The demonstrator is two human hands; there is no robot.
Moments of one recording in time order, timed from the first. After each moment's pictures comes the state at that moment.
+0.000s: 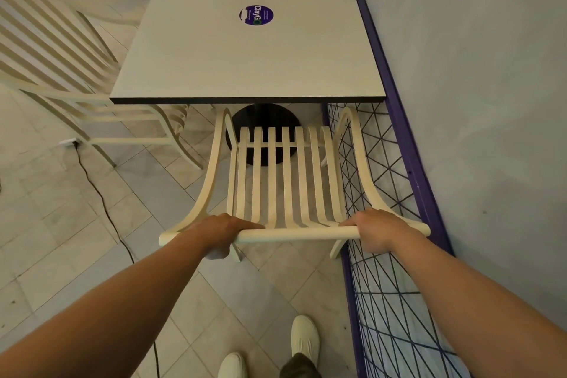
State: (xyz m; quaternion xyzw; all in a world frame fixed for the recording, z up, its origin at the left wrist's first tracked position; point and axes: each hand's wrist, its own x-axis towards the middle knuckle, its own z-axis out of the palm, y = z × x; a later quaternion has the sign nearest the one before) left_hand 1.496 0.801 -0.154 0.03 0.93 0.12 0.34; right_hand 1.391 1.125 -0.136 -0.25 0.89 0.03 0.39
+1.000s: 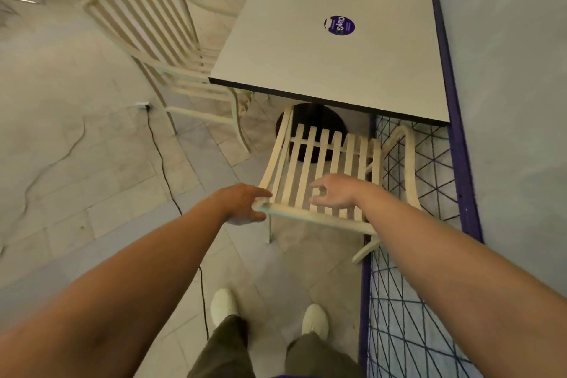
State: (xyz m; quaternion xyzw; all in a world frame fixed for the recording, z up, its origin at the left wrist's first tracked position) left_hand 1.568 0.720 -0.065 -0.09 0.93 0.19 0.30; right_hand 1.414 0.928 -0.059 -0.37 0.84 -0.01 0.40
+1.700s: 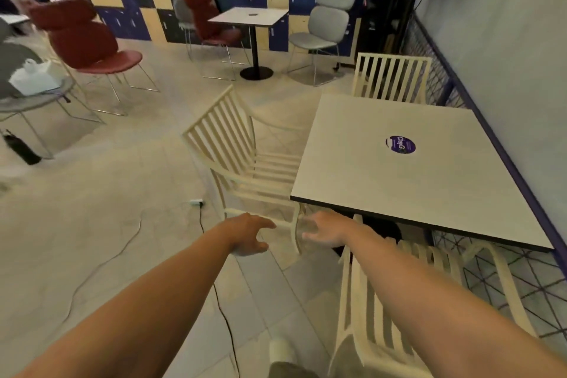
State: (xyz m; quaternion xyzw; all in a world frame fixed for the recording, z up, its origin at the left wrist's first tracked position) left_hand 1.538 0.422 0.038 -0.12 0.96 0.14 0.22; right_hand 1.397 0.610 0.028 -0.40 0.87 -0.04 0.30
